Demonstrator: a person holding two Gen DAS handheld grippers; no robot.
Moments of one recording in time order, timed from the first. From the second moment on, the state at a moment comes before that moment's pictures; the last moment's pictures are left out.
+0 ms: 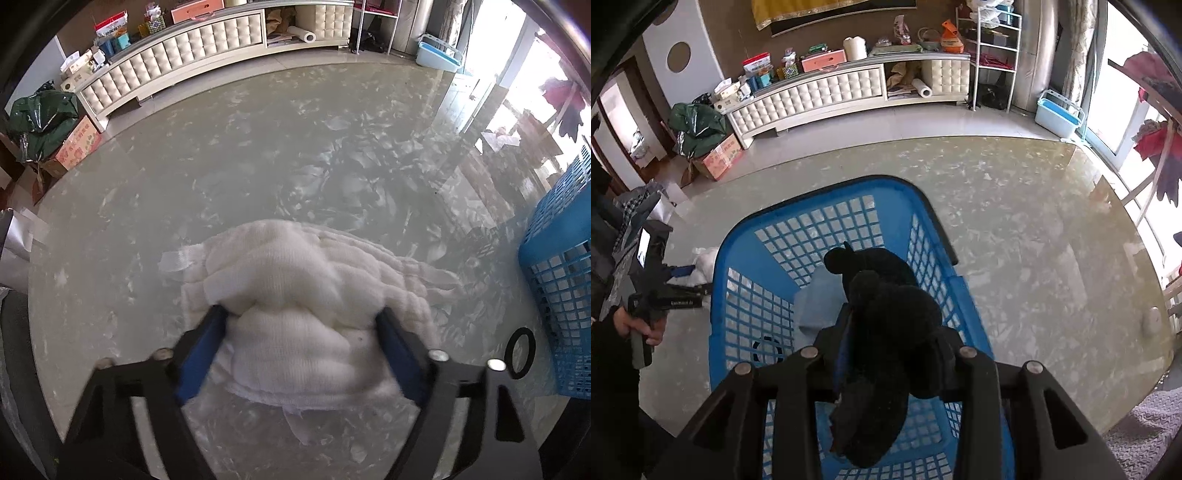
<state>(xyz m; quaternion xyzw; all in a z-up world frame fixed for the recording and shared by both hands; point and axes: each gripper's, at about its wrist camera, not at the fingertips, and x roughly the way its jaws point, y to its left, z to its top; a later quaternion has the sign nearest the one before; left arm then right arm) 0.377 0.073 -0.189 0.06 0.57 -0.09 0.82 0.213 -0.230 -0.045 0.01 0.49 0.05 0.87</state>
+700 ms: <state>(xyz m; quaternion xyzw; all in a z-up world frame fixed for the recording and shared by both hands) 0.355 0.083 -0.155 0.01 0.55 -0.11 0.83 0.206 -0.231 -0.048 -0.01 0.53 0.04 0.85</state>
